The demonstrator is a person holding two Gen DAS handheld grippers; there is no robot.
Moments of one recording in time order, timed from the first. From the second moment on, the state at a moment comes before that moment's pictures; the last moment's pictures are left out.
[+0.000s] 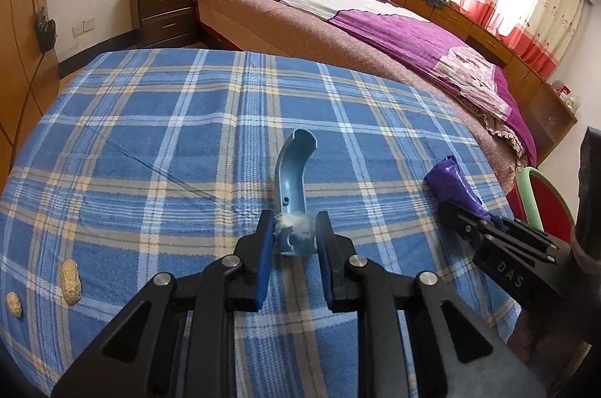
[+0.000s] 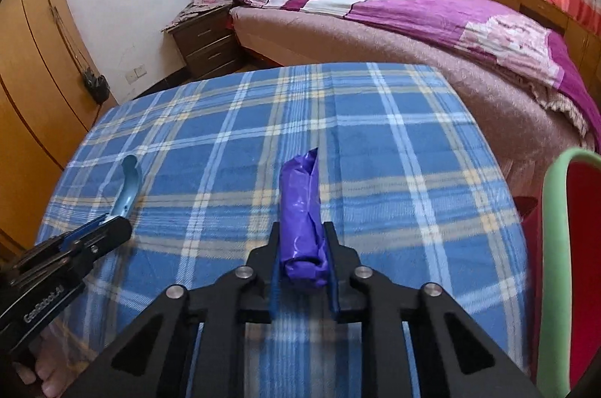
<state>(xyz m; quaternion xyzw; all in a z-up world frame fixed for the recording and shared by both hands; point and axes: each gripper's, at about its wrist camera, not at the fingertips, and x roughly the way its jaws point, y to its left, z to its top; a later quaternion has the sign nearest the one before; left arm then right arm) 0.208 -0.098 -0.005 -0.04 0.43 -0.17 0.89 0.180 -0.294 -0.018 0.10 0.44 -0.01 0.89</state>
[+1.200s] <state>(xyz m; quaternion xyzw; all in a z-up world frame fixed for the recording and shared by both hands) 0.121 -0.182 0.052 0.00 0.41 -0.27 0.87 -0.003 -0.393 0.046 0.23 0.33 -0.11 0.91</state>
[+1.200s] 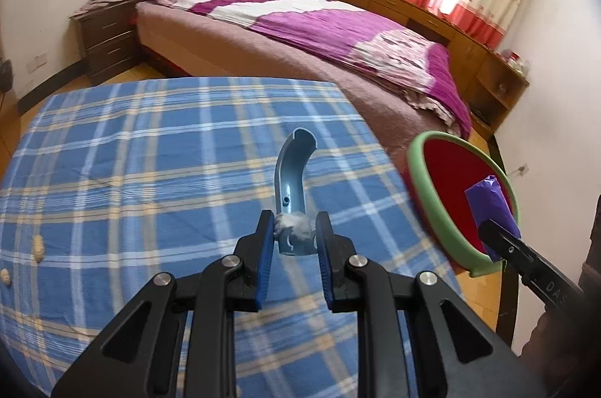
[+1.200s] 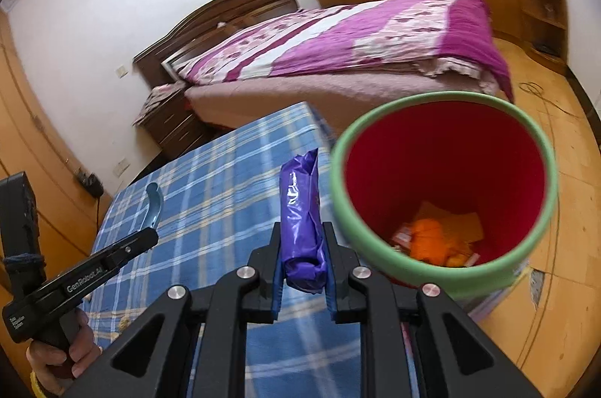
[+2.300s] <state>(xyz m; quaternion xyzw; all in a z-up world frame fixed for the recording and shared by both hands) 0.092 -0.344 0.044 0.09 0.42 -0.37 0.82 -0.065 -0.516 0.014 0.33 0.29 -0.20 0.88</state>
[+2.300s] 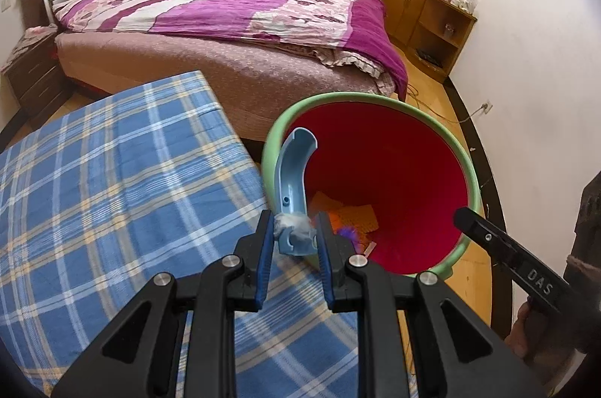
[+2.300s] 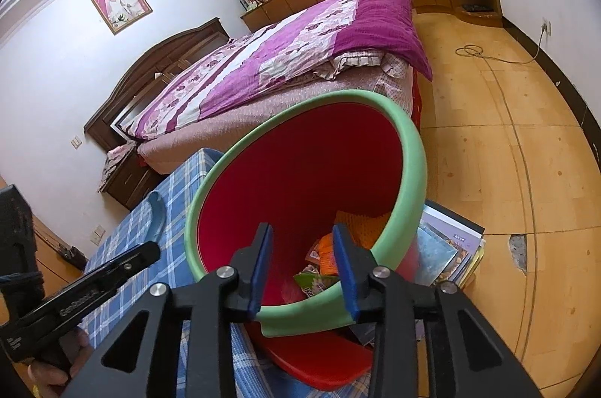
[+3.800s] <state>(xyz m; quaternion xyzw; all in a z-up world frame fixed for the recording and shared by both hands) 0.067 -0.212 0.054 0.03 0.43 -0.26 0.86 -0.060 -0.401 0.046 0.26 0.31 -0.11 0.91</state>
